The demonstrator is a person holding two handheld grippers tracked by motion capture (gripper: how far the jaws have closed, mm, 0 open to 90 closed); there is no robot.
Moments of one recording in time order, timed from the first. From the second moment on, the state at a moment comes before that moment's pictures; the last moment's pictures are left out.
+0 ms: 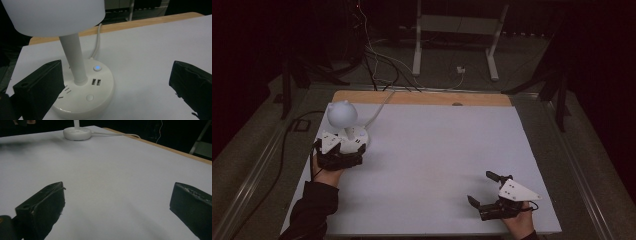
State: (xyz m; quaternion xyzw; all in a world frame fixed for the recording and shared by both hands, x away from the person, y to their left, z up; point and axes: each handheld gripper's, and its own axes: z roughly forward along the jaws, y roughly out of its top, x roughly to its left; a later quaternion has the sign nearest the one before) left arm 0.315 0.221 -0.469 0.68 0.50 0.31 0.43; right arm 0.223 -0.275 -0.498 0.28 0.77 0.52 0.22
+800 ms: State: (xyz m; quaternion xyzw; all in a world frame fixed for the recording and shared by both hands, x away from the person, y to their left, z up) left arm 0.335 0.222 -0.487 0.66 0.59 0.30 0.36; right arm 0.223 -0.276 -0.499 0.28 0.77 0.52 0.22
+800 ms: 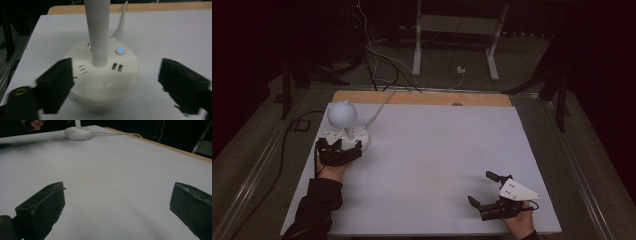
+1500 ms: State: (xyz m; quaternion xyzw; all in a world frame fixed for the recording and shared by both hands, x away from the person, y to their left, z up) left arm 0.337 0.225 -0.492 0.69 0.58 0.28 0.34; right arm 0.224 -0.276 -0.499 0.28 0.78 0.52 0.22
